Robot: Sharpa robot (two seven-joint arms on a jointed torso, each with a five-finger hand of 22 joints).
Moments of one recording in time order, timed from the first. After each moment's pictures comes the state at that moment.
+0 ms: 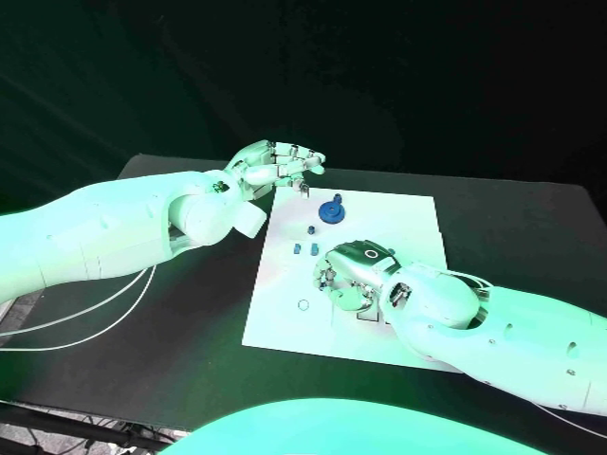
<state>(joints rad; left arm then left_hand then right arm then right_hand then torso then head) 1.17 -0.85 -0.01 1.41 -0.14 -0.06 0.33 1.38 -0.20 0.34 0.22 0.26 0.77 0.20 0.28 0.28 0.89 0.15 0.41 0.22 0.99 0.08 1.17 0.57 0.17 0.98 0.17 0.77 0.70 1.09 -0.55 -0.18 1.57 -1.71 -0.34 -0.18 1.32 -0.17 0.67 -0.05 0.14 1.05 0.14 0.27 0.42 1.27 0.08 0.07 0.13 1.47 -0.02 1.22 1.17 0.05 1.46 0.09 1.45 1.31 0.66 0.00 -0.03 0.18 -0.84</state>
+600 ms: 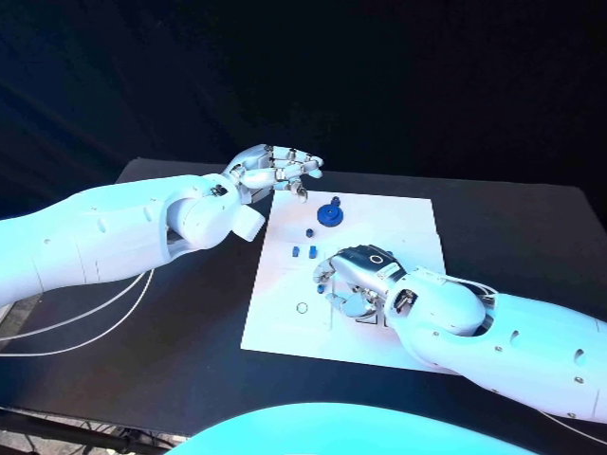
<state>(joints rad) 1.17 -0.86 -0.01 1.41 -0.14 -0.06 0.32 1.38 -0.20 0.34 0.22 0.26 0.77 0.20 0.28 0.28 0.89 0.15 0.41 0.22 0.99 0.08 1.17 0.57 0.17 0.98 0.17 0.77 0.70 1.08 -0.58 -0.18 1.59 -1.71 -0.38 -0.17 1.29 -0.24 0.64 -0.05 0.17 0.92 0.16 0.19 0.40 1.02 0.11 0.07 0.07 1.46 0.02 1.09 1.01 0.08 1.35 0.12 1.27 1.23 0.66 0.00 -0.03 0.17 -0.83</state>
